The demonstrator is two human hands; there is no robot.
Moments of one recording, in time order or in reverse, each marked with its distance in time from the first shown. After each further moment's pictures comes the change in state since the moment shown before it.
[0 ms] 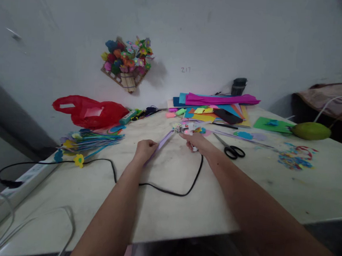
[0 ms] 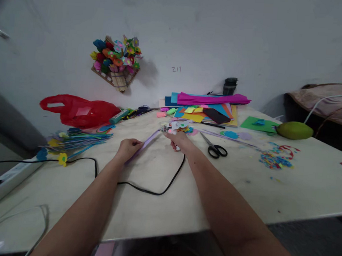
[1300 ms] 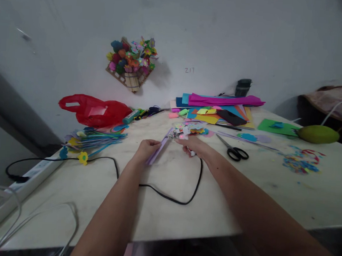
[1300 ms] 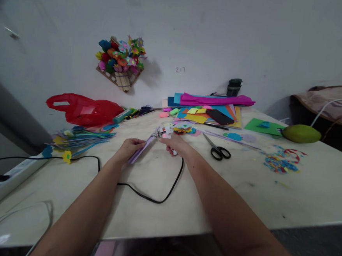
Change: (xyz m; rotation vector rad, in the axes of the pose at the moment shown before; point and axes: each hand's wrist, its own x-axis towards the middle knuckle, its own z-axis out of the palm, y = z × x) left_hand -0.006 0.000 -0.002 -0.514 -0.095 -0.128; right_hand -0.005 0.001 0.016 -0.037 -0.213 0.004
